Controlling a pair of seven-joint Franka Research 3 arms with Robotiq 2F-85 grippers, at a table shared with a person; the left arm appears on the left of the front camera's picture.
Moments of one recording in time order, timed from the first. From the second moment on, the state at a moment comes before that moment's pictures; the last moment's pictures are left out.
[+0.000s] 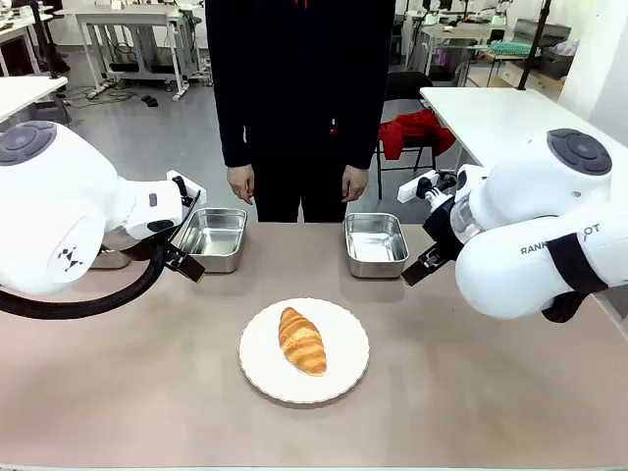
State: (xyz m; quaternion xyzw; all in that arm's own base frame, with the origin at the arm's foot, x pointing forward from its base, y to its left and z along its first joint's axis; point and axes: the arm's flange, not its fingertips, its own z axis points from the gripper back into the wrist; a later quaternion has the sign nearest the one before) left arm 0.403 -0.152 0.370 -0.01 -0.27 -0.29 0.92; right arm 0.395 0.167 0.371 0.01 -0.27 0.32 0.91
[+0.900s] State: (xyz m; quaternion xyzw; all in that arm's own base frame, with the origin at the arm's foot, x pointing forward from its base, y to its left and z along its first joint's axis) left arm 0.403 -0.152 0.370 -0.01 -0.27 -0.29 0.92; right arm 0.395 0.167 0.371 0.01 -0.27 0.32 0.91
